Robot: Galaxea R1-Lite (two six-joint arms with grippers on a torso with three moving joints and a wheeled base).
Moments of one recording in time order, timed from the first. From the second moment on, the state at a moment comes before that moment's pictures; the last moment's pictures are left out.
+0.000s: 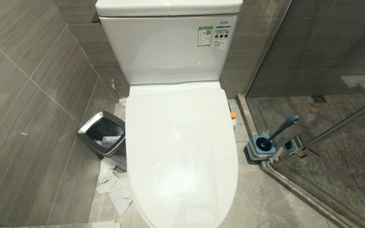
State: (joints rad) left arm 0.00 0.00 -0.02 0.05 -0.02 0.03; right arm 0.00 0.00 0.00 0.00 0.01 -0.04
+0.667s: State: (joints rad) left arm 0.00 0.00 -0.02 0.06 -0.02 0.03; right arm 0.00 0.00 0.00 0.00 0.01 -0.04
